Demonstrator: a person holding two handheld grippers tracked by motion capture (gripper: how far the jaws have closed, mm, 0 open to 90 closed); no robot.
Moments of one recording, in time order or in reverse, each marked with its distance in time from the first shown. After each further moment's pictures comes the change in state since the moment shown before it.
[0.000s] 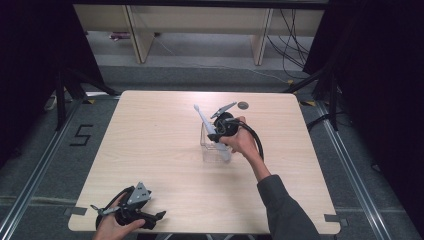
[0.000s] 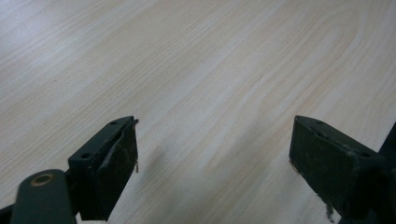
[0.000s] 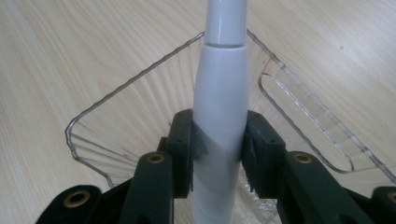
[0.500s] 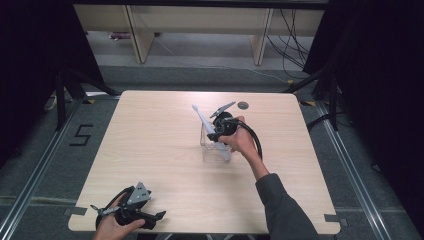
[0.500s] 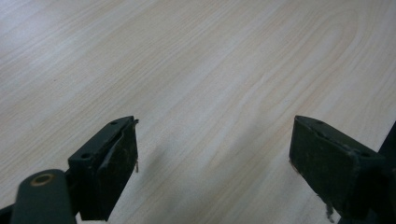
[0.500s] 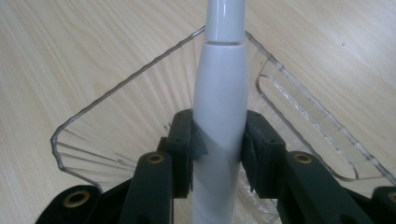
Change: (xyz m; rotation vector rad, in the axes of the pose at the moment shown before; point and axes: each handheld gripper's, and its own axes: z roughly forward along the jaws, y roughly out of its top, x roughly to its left) left arm 0.000 0.000 0.000 -0.003 -0.003 -0.004; right arm -0.001 0.001 0.006 0.012 0.001 0.034
